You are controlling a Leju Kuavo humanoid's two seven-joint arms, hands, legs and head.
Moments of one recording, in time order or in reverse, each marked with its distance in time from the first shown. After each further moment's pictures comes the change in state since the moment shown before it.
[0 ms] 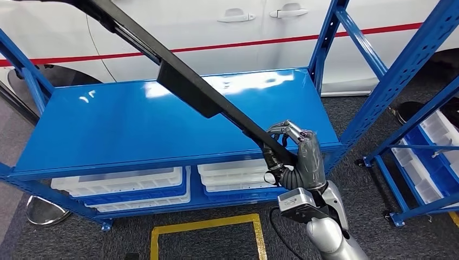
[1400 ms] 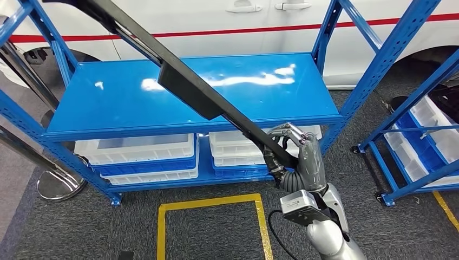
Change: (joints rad) left arm -0.003 0.002 0.000 0.000 0.002 0.004 0.011; right arm 0.016 0.000 -0.003 -0.003 -0.021 -0.001 -0.008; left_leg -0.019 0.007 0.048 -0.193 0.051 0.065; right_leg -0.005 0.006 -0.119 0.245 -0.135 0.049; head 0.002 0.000
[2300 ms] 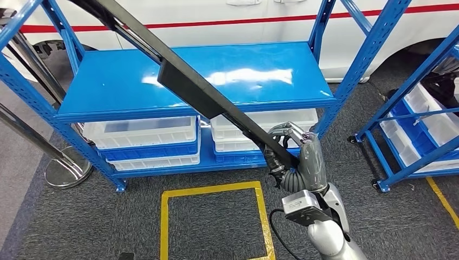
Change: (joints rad) left arm 0.002 0.002 0.000 0.000 0.001 0.004 0.003; right arm 0.002 0.000 -0.003 -0.012 -0.011 0.004 -0.001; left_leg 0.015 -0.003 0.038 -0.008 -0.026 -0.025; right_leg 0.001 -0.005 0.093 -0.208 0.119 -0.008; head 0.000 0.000
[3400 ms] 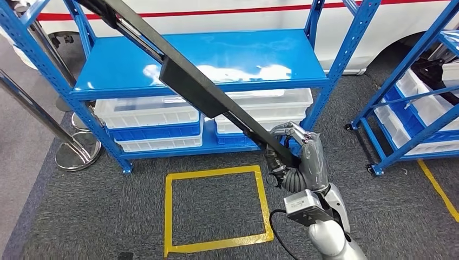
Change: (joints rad) left arm 0.001 0.001 0.000 0.000 0.000 0.005 0.003; right arm 0.005 0.001 -0.007 -0.002 -0.005 0.002 -0.001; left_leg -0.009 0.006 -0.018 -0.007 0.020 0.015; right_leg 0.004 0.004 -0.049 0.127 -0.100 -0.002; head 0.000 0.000
